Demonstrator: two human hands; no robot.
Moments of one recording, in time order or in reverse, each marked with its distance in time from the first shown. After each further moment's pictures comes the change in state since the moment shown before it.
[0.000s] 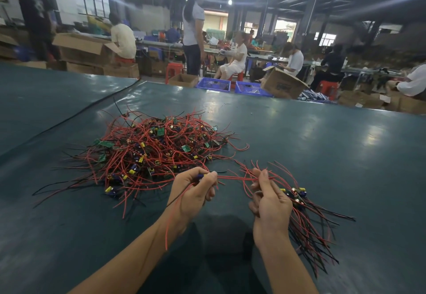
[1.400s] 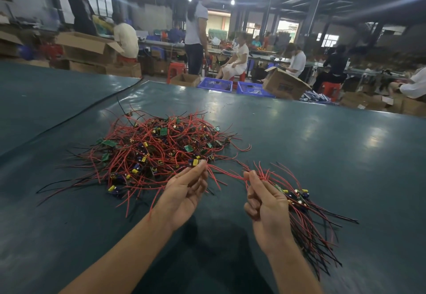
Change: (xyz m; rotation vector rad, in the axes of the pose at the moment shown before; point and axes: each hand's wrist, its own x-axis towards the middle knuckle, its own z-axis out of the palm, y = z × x) left_hand 0.011 0.007 -0.019 -0.726 0.122 -0.550; right_hand -0.006 -0.005 -0.002 0.025 -0.298 0.097
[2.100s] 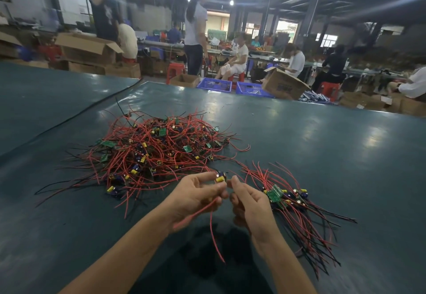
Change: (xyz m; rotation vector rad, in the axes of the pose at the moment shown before) left_hand -0.001 -0.007 -0.001 0.502 -0.312 -0.081; right_hand -0.006 0.007 0.004 -0.387 -0.207 0.076
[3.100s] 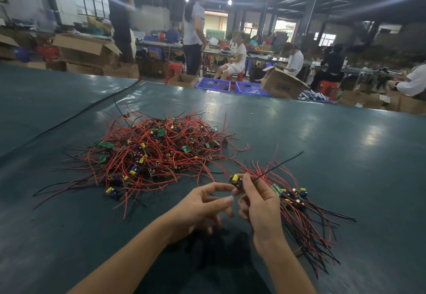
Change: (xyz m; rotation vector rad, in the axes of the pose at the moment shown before) left_hand -0.006 -0.016 -0.002 0.361 -0.132 -0.031; right_hand 0.004 0.003 -0.003 0.163 0.203 -0.146
